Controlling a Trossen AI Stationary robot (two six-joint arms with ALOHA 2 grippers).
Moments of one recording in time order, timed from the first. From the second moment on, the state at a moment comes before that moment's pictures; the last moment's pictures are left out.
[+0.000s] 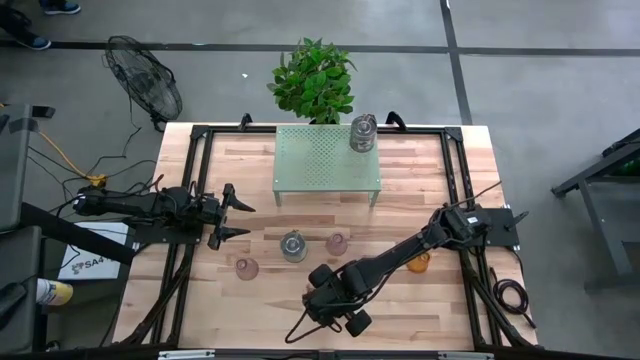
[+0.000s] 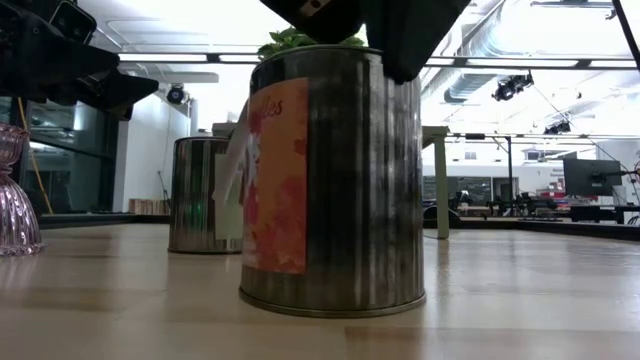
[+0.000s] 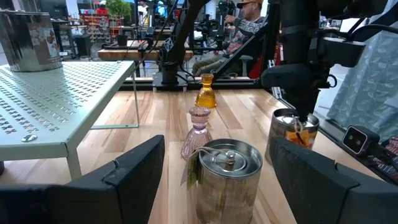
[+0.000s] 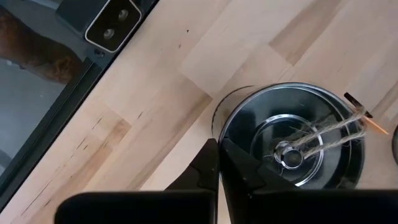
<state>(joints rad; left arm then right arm) -0.13 0.04 0.02 0.02 0.01 -0.03 0.48 2.31 2.06 -1.13 -0.07 -0.18</state>
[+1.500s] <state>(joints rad) -0.13 0.04 0.02 0.02 0.01 -0.03 0.47 2.17 2.31 -1.53 0.11 -0.01</state>
